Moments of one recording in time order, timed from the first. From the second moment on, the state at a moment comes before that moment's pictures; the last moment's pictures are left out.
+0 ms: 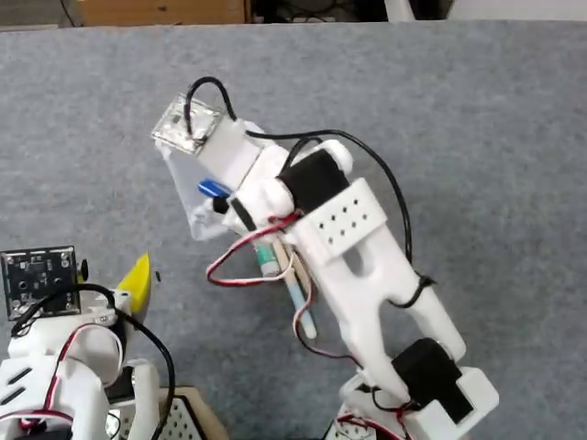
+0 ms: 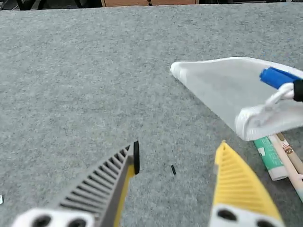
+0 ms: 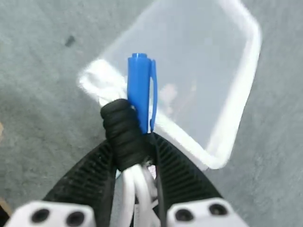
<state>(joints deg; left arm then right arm) -15.5 -89.5 38.1 94.1 -6.3 -34.7 -10.0 -4.3 90.8 24.7</state>
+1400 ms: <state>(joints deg) -25.5 -89.5 39.4 94.3 -17.6 -20.7 -5.4 46.5 50.3 30.5</state>
